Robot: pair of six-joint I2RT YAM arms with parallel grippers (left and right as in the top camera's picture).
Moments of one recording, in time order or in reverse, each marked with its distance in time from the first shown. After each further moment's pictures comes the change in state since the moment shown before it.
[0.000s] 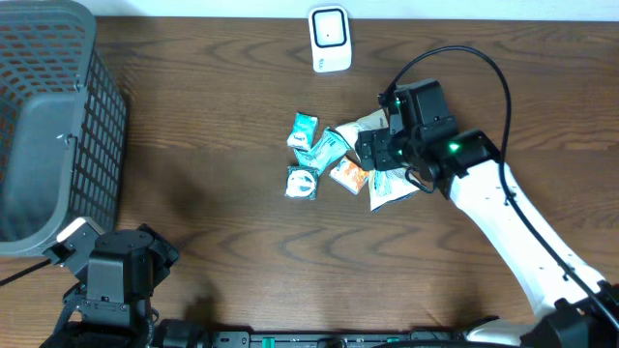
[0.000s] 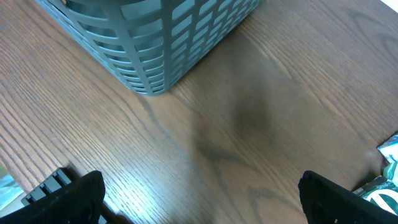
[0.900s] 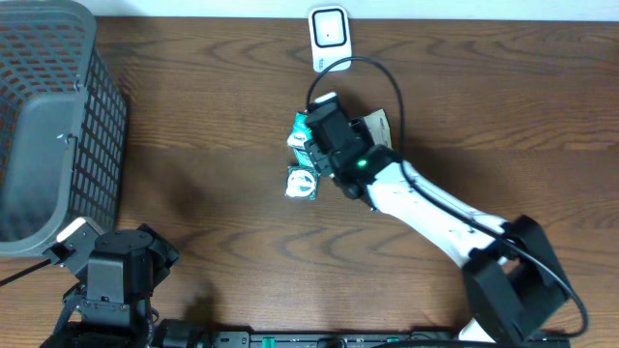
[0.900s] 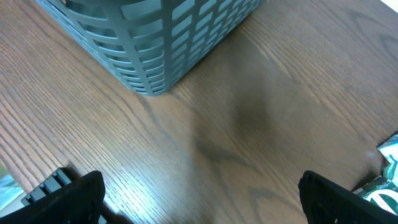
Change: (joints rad) left arm 0.000 0.000 0.000 0.000 0.000 0.000; right arm 0.290 0.272 0.000 0.356 0.471 -0.110
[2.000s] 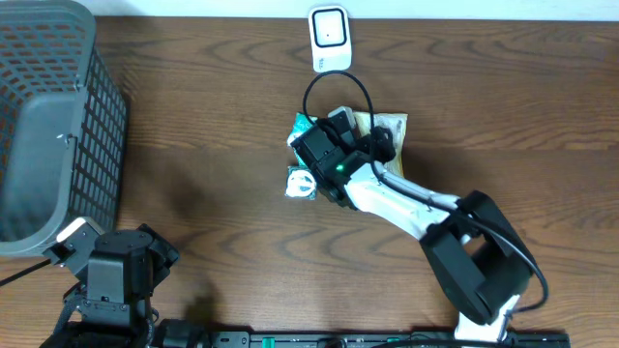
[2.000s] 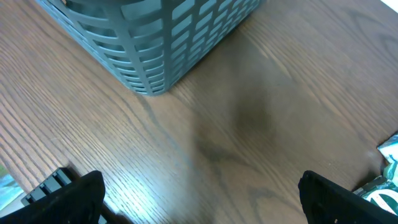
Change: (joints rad) left arm 0.000 0.000 0.000 0.000 0.000 0.000; right arm 0.032 0.140 0.005 -0.128 0.512 0.027
